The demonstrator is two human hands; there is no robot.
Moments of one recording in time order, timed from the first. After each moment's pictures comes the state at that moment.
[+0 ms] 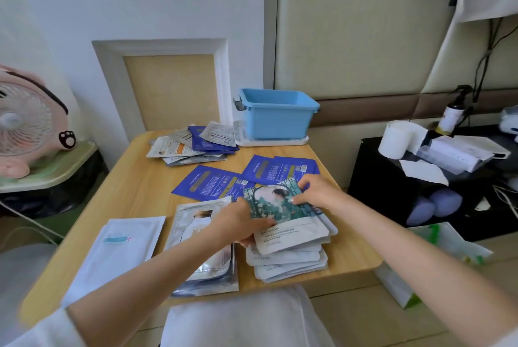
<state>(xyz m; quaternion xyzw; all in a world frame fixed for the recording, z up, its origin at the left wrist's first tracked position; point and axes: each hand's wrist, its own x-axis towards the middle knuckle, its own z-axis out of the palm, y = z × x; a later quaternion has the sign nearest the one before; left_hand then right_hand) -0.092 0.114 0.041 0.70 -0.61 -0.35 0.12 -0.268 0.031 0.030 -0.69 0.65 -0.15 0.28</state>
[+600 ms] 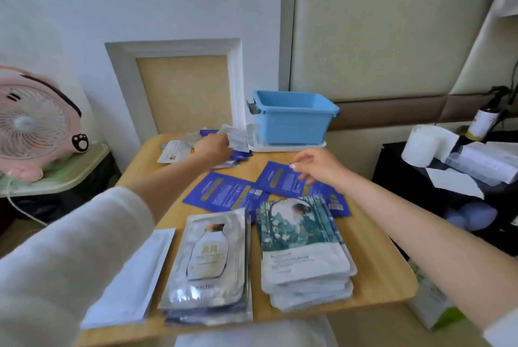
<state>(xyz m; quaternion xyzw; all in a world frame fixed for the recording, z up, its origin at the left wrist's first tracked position) 0.008 -0.049 0.069 0.76 -0.65 -0.01 0.10 -0.240 -0.027 0.058 -0.70 0.55 -0.28 0.36</state>
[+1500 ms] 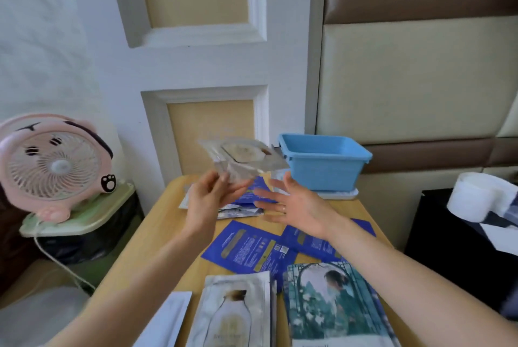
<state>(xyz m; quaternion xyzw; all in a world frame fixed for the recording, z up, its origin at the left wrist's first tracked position) 0.014 0.026 0.093 0.44 -0.45 -0.36 0.69 -0.154 -0.061 0.069 -0.48 0.24 -0.32 0.78</state>
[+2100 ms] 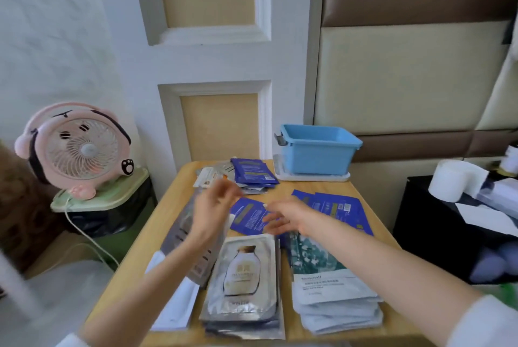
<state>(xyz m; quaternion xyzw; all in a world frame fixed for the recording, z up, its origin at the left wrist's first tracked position) 0.024 0.095 0.058 0.60 -0.57 -0.15 0.54 -0.136 0.015 0.051 -0.56 0.49 -0.23 0.62</state>
